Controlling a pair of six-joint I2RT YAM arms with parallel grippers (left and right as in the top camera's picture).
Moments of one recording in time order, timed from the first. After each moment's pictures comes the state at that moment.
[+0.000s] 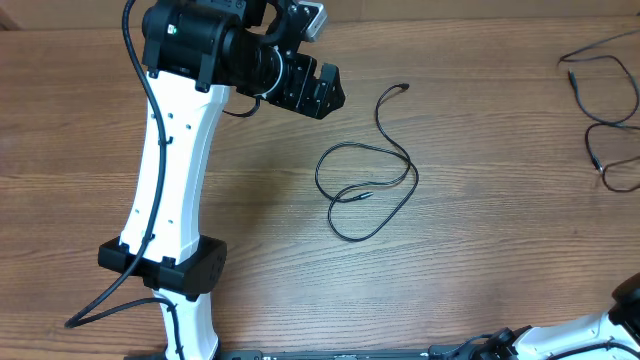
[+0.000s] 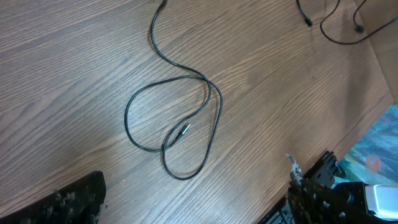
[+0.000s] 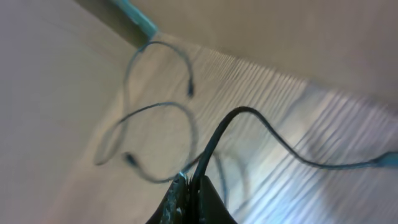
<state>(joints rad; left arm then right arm) -0.34 2.05 2.64 -1.69 0.46 0.00 -0.98 1.88 1.53 -0.34 -0.41 0.30</state>
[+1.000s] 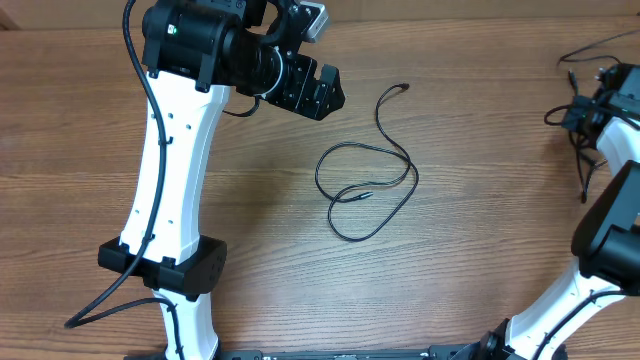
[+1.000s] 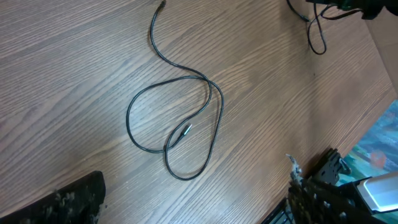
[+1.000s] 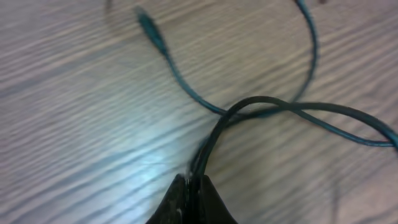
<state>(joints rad) -0.34 2.05 2.64 -1.69 0.46 0.03 -0.46 2.08 1.47 -0.28 0.09 -0.01</state>
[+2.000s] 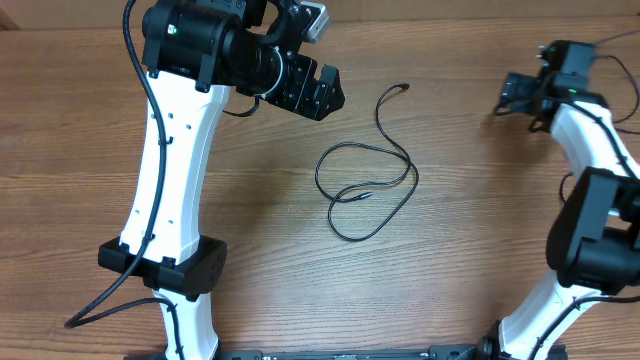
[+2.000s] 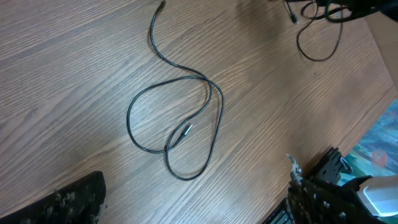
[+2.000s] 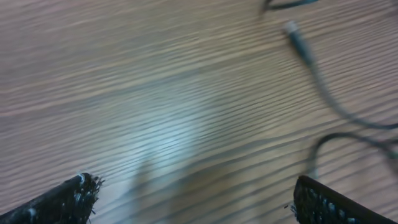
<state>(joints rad) -0.34 2.05 2.64 -1.69 0.46 0.04 -0.21 2.00 1.47 -0.38 0.11 0.06</state>
